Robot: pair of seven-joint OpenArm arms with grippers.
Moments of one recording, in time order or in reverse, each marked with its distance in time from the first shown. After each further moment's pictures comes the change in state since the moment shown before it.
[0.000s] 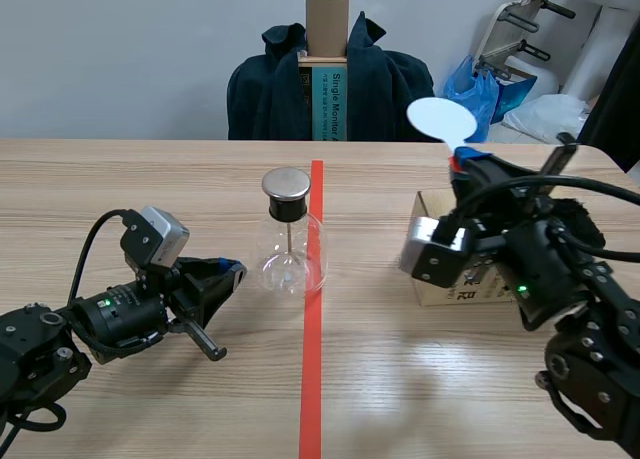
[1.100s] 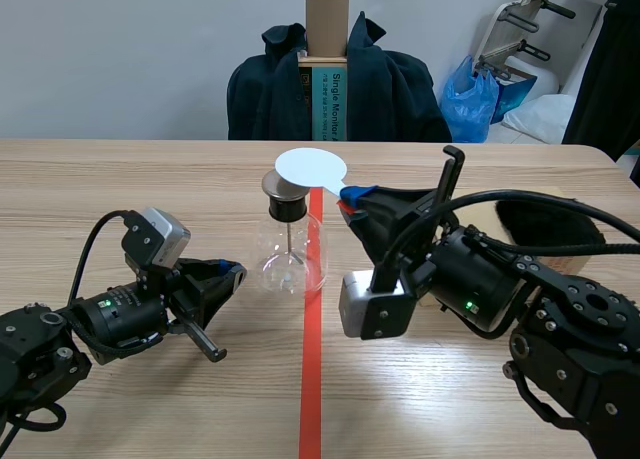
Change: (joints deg) left arm 0.0 0.0 0.0 0.0 0.0 0.0 0.7; right arm 3.6 -3.8 -3.8 0.0 -0.1 15.3 25.1
